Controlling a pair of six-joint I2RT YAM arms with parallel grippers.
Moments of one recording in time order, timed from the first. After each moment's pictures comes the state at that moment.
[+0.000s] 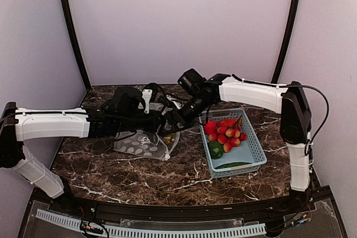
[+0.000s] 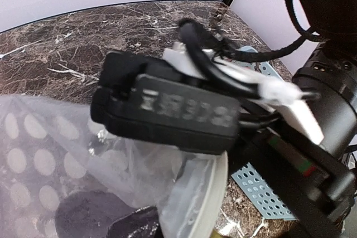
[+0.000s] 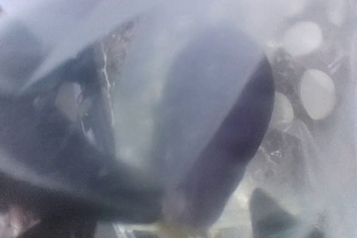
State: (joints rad) left arm -0.88 1.45 0.98 -0.07 -0.10 -0.44; right arm 0.84 2.10 1.83 -0.79 -0.69 0.16
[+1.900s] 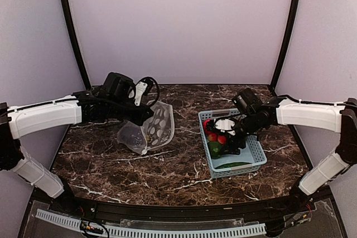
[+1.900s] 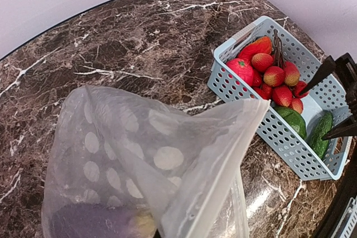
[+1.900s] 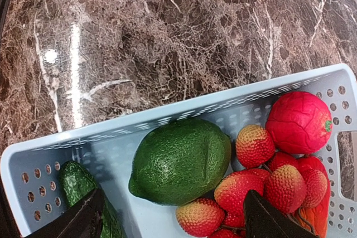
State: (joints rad) left arm -0.74 1.42 1.10 -0.35 0.00 -0.17; right arm 0.66 1.47 0.98 -0.59 -0.33 -0.73
